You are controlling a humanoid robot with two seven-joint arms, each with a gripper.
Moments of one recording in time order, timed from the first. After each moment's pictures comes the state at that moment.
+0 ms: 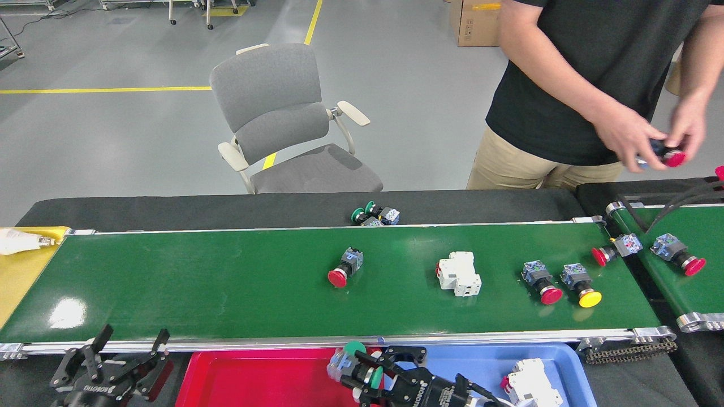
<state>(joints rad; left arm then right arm) 0.13 0.26 0.13 -1.61 -1.40 -0.28 0.02 -0.04 0.02 0.35 -1.56 1.40 -0.77 0.15</state>
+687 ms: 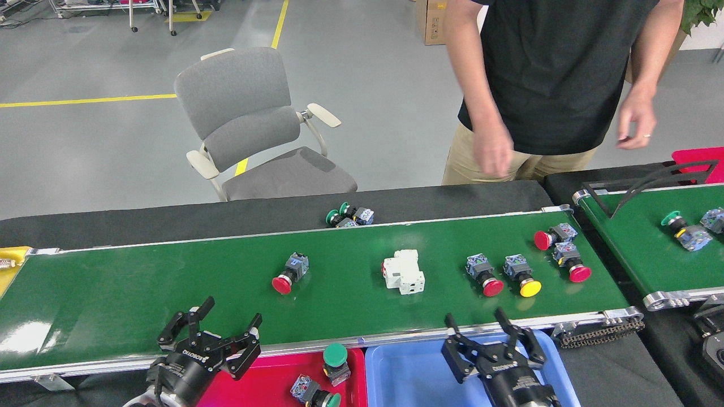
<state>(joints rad) -0.05 0.19 -0.09 -1.51 -1.40 -0.28 -0.07 0.14 0.08 0.03 -1.66 1.37 0.03 0.09</state>
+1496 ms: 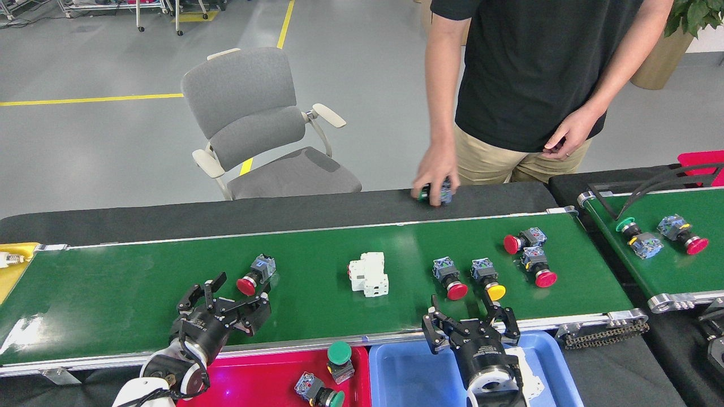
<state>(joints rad) -0.31 0.13 -0.10 -1.16 -1.40 -0.23 -0.08 -0.14 0.10 0.28 -1.35 1.46 0.18 0.10</state>
